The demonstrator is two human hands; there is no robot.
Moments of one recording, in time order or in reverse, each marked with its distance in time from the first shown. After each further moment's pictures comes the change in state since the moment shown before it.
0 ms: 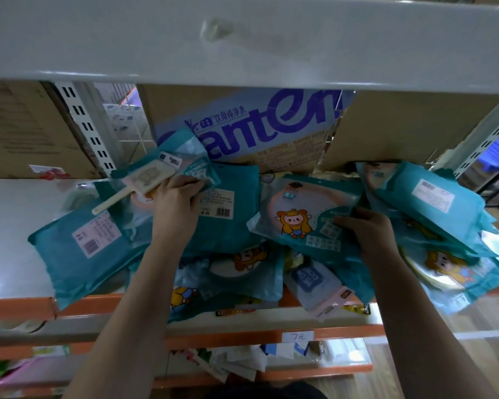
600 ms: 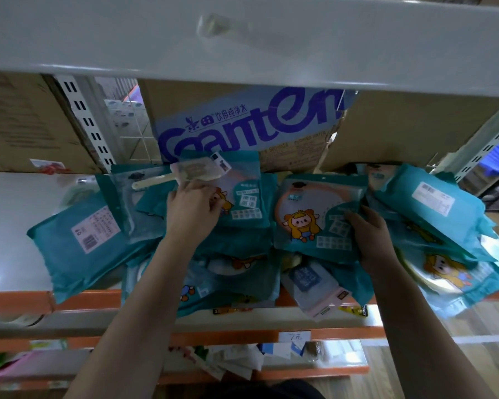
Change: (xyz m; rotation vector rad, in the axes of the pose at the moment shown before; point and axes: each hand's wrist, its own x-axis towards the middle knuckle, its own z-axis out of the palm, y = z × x) left_hand 0.001 0.018 0.014 0.217 -0.232 -0.091; right_hand 0.006 0.009 -0.006 0.053 -0.049 -0.110
